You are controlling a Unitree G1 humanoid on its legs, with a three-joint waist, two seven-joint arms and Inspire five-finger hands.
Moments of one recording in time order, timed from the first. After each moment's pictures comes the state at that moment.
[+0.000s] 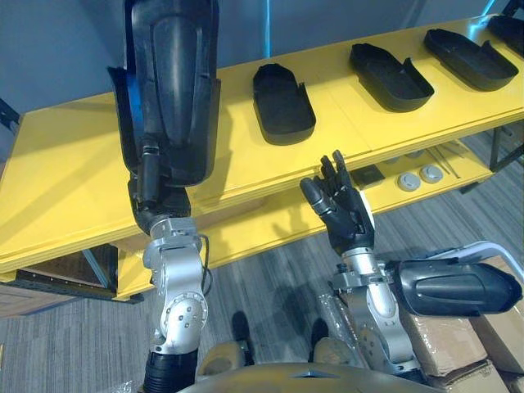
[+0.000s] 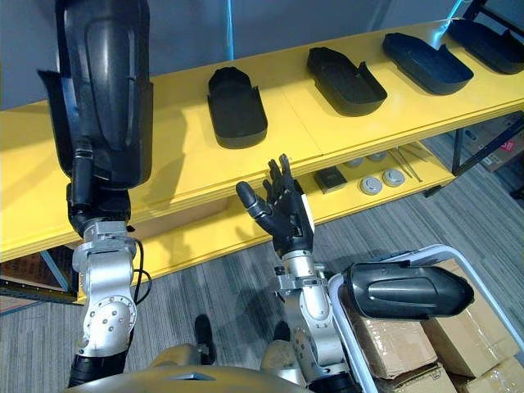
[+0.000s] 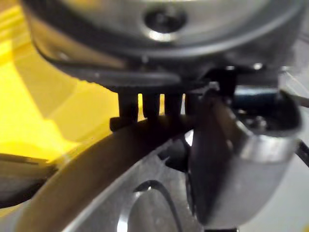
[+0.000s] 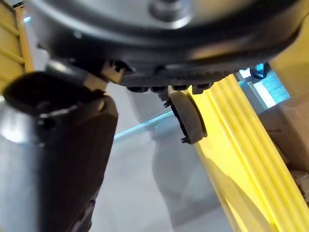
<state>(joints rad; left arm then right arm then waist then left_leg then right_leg) 0.04 -0.03 -0.08 -0.49 -0.78 -0.22 0.64 0.17 -0.10 0.24 -0.12 0.40 -0.31 0.02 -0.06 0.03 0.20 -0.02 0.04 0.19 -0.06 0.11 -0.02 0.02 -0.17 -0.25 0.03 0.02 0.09</state>
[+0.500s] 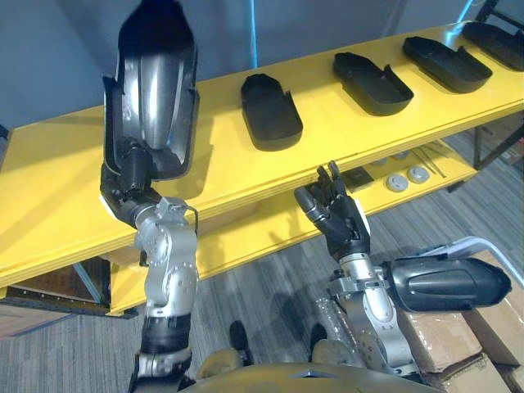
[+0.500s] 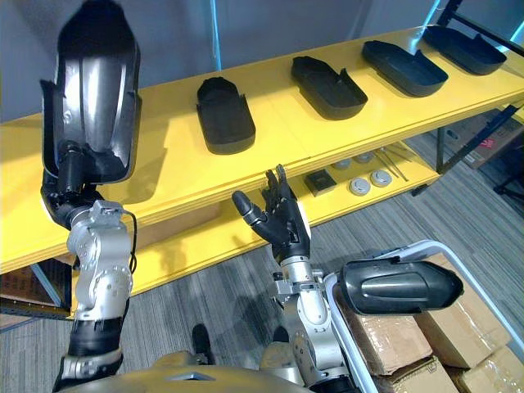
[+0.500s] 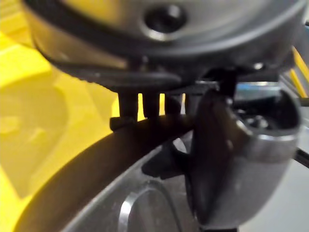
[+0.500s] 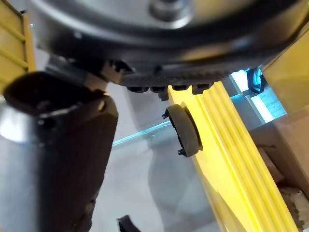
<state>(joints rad) -0.23 0.02 0.13 -0.07 -0.61 -0.14 0.92 0.19 -0.11 0.23 -0.08 0.36 -0.31 0.02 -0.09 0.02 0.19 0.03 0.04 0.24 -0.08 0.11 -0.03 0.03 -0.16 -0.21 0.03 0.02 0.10</state>
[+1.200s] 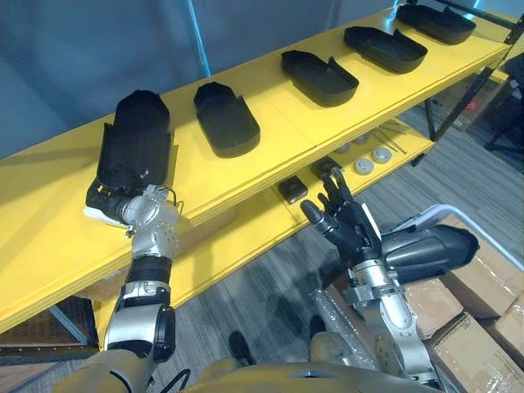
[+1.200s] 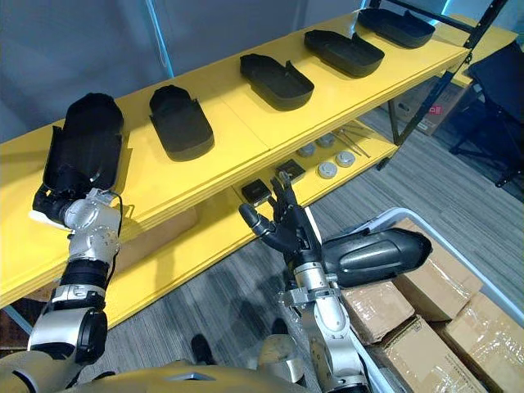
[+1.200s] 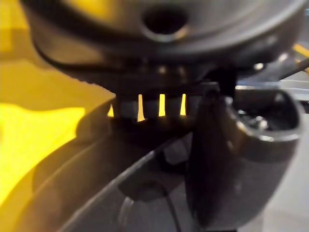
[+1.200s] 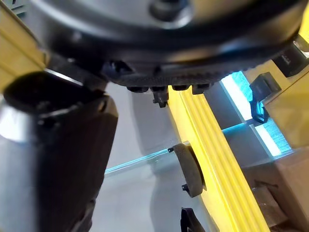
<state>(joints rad) -0.53 0.24 0.22 0.57 -0.64 -0.13 1.01 0.23 -0.19 0.17 -0.08 0.37 -0.30 0.14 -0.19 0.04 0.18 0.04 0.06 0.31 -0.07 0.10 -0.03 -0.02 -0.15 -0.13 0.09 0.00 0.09</state>
